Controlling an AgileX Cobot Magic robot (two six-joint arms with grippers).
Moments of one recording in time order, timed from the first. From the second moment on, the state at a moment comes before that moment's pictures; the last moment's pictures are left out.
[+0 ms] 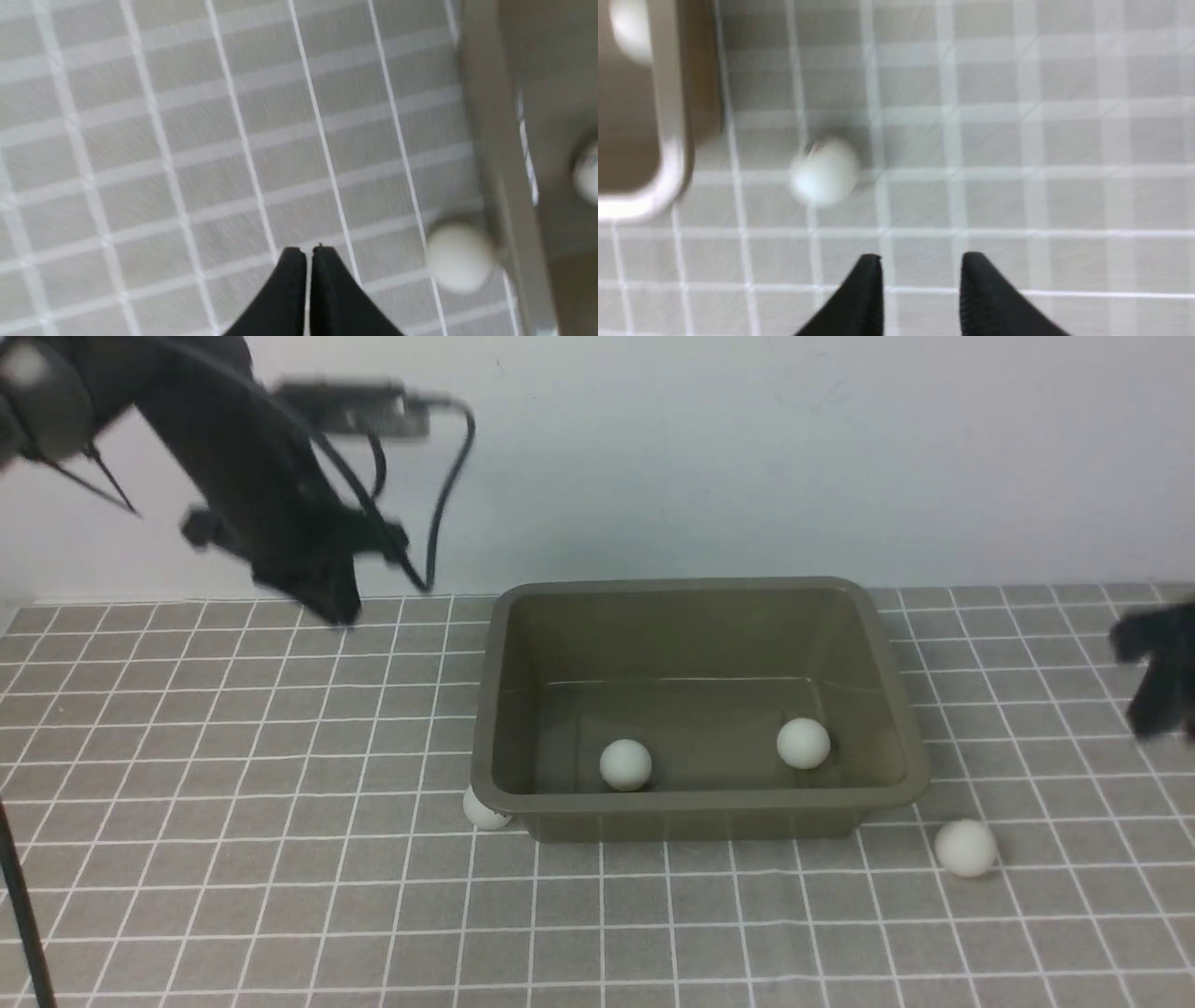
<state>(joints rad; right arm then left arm) -0.07 1.55 -1.19 0.18 1.17 -0.04 -0.12 2.02 -1.78 -0.19 1.23 0.15</state>
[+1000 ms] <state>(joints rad) 0.04 1.83 -1.01 0.32 0.72 -0.13 -0.20 2.10 -1.62 -0.42 1.15 0.37</state>
